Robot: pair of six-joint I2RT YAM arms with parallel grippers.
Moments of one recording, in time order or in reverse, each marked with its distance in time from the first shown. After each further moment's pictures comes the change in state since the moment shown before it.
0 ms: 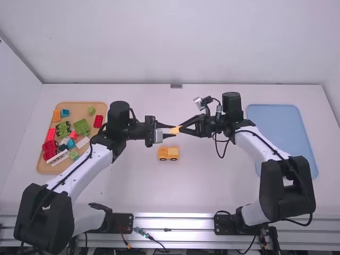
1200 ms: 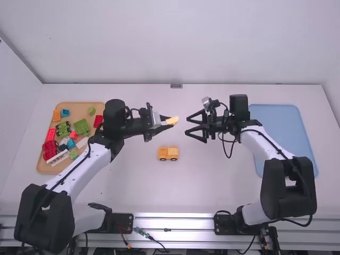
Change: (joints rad) left arm 0.039 0.000 0.002 0.079 -0.092 -0.435; right arm -0.082 0.000 0.000 -0.139 0.140 -0.433
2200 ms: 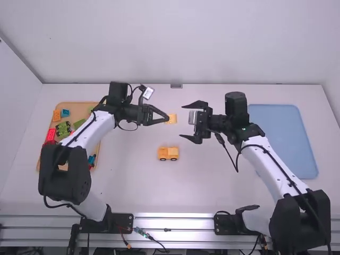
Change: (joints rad) left arm 0.109 0.363 0.397 -0.541 0.505 -0.547; right arm 0.132 -0.233 0.000 -0.014 0.379 -0.765
